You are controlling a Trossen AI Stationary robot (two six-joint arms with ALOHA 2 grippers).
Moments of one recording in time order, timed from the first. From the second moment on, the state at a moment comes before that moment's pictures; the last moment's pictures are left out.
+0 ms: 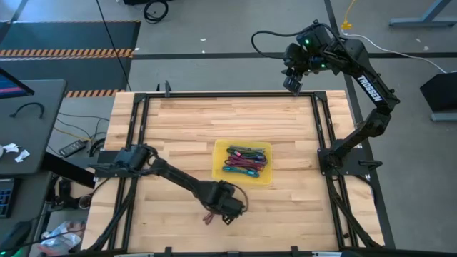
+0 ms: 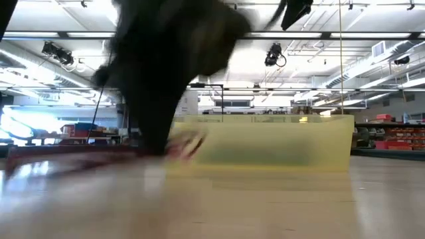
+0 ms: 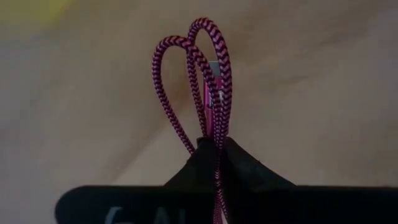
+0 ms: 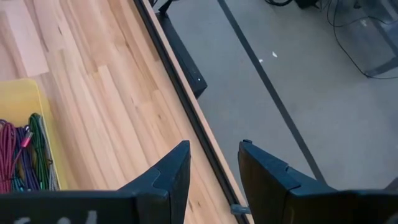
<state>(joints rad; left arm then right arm) -0.43 2.18 1.73 -0.95 -0.02 -1.18 -0.65 1.50 2.07 -1.37 0.08 -0.31</state>
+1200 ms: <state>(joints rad) 0.06 2.09 2.30 -1.46 -0.22 0.09 -0.65 1.50 2.07 -1.37 0.09 -0.19</state>
